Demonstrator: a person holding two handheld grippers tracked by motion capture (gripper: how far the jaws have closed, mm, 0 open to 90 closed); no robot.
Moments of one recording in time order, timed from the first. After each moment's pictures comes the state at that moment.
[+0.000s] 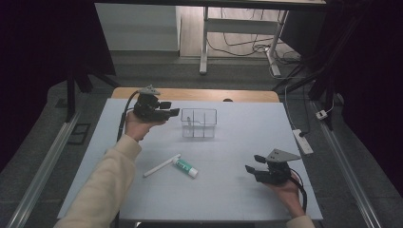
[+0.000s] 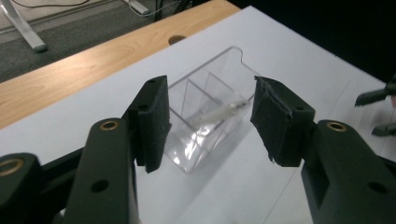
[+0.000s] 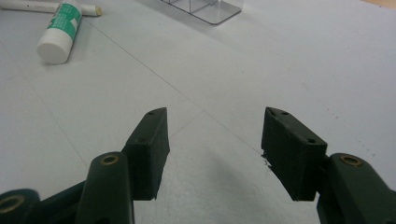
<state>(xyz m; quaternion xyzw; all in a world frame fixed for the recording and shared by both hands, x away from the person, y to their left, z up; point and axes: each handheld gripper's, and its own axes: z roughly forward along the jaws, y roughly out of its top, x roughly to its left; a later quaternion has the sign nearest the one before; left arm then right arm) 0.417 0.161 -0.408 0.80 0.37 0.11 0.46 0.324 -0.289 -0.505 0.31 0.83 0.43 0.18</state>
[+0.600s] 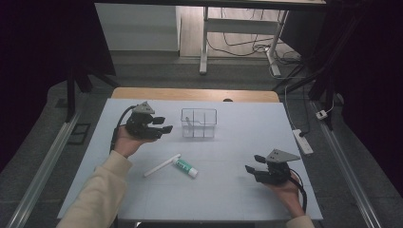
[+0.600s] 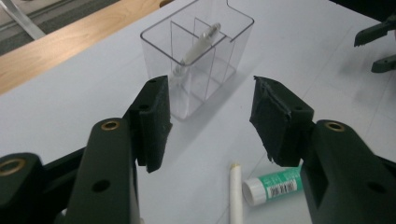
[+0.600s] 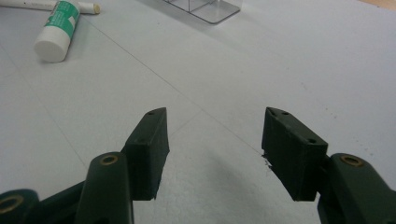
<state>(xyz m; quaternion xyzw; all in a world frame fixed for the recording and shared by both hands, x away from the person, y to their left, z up) 0.374 0.173 -0.427 0.83 0.35 0.12 0.43 0.323 -0.288 -0.505 0.31 0.83 0.43 0.18</state>
